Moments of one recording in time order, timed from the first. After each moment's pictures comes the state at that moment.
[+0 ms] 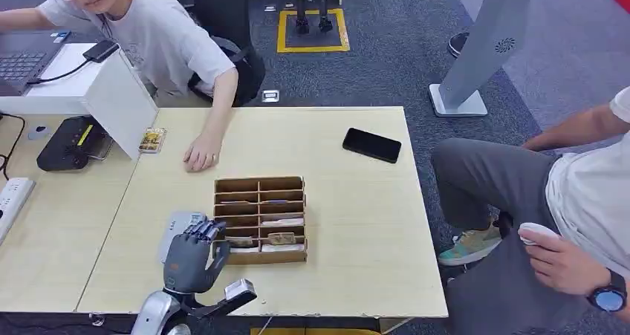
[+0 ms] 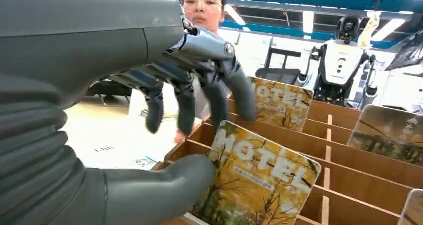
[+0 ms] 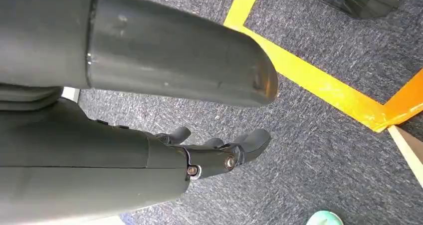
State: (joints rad) left arm -0.02 0.06 -0.34 -1.24 -1.16 0.69 -0.33; right arm -0.02 0.05 -0.93 -0.20 1.55 -0.23 -0.25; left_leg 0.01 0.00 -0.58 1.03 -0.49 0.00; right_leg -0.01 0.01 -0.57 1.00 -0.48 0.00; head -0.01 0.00
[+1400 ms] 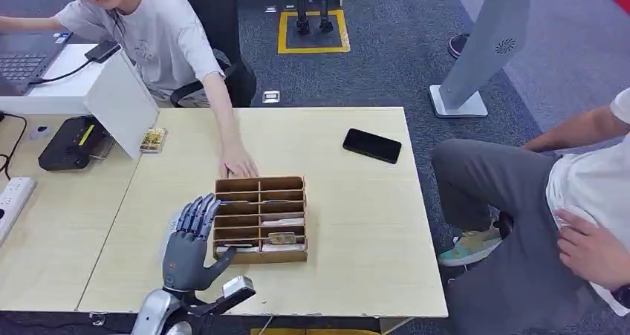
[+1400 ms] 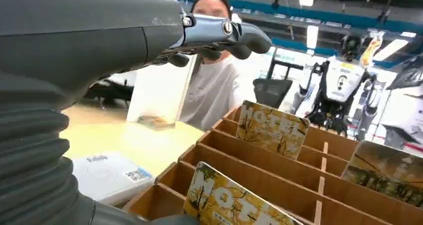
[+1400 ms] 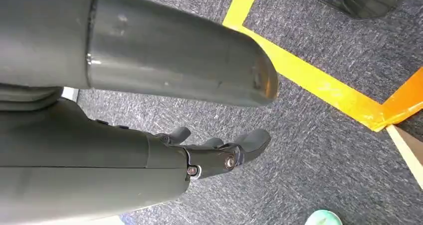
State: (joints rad) left arm -0.04 0.08 -0.40 -1.24 -1.09 0.68 -0.34; right arm -0.02 0.05 -0.93 -0.20 1.55 -0.23 -0.25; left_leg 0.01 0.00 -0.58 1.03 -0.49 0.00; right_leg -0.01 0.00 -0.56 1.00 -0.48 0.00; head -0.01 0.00
